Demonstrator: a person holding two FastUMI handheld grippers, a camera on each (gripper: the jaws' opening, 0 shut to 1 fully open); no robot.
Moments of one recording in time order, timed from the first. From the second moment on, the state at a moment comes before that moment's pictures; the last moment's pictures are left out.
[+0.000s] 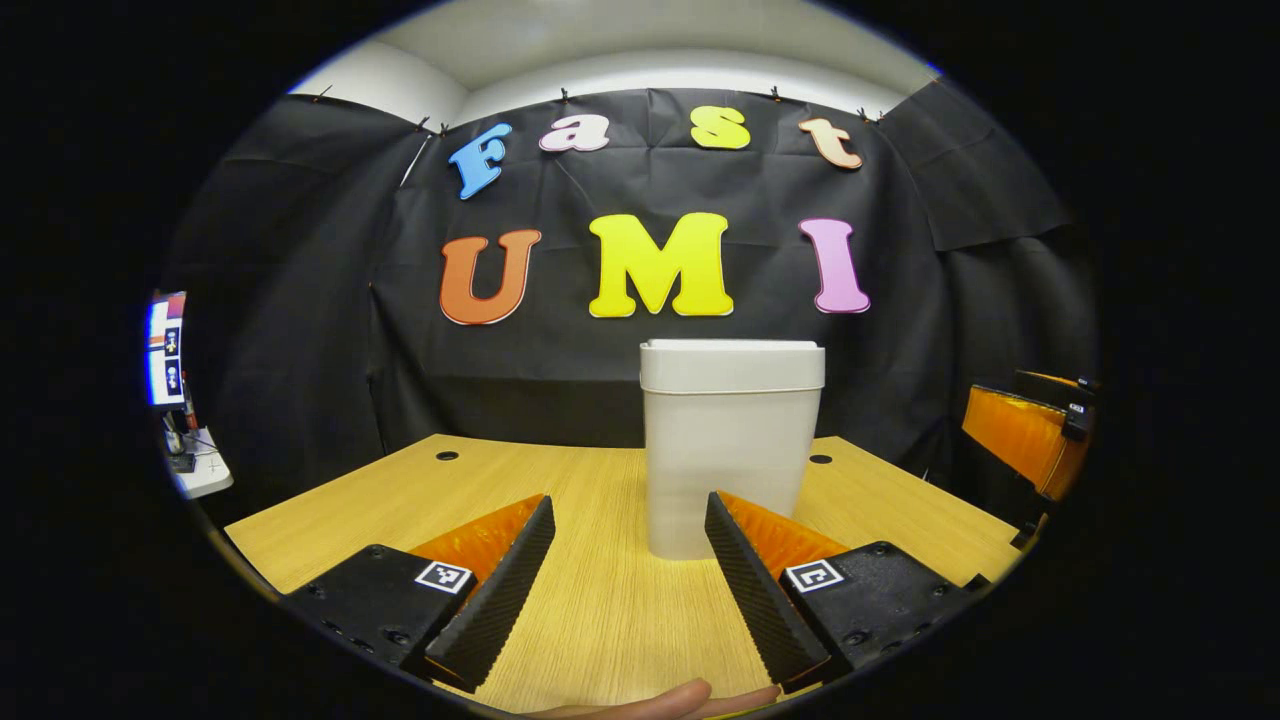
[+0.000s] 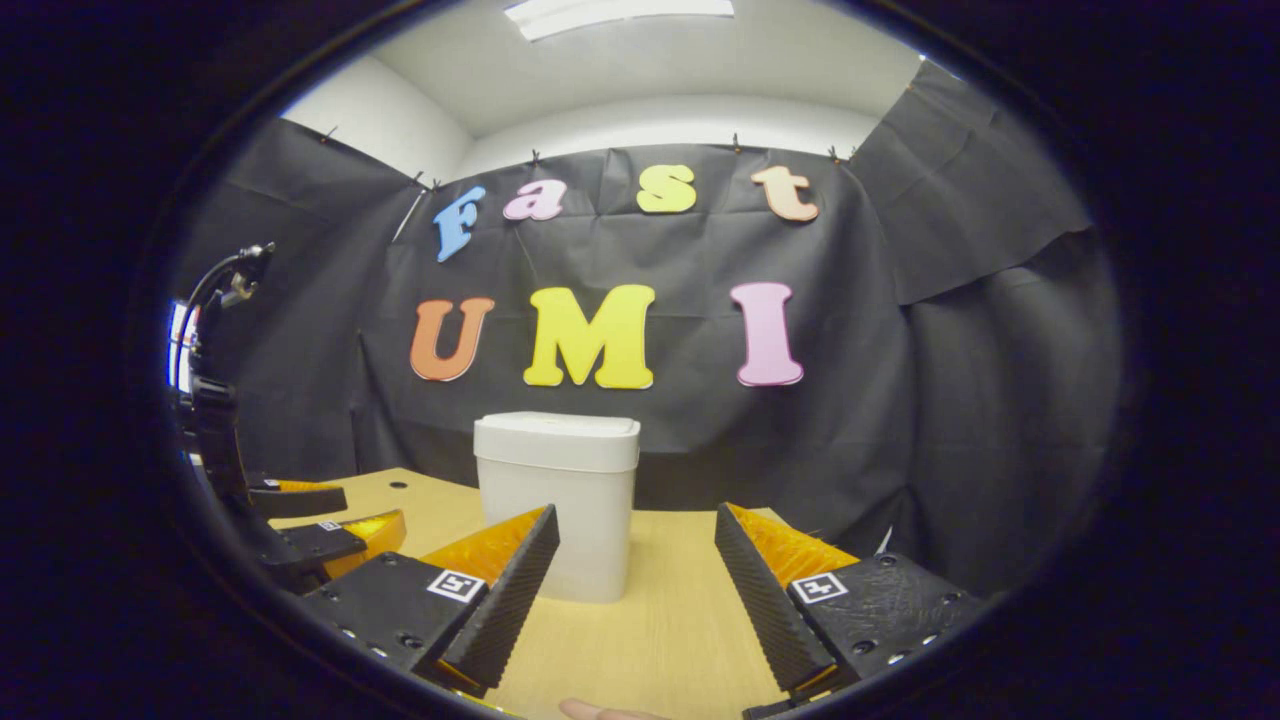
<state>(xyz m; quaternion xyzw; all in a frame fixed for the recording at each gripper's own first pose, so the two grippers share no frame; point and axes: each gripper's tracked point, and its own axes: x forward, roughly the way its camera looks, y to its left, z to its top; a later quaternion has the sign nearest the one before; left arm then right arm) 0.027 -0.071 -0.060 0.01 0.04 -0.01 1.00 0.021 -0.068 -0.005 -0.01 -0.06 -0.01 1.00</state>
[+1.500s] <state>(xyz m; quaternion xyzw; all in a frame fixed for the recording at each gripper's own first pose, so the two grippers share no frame) 0.021 -0.098 -0.065 0.04 0.02 -0.04 1.00 0.026 -0.058 -0.017 -0.02 -0.04 0.00 1.00</state>
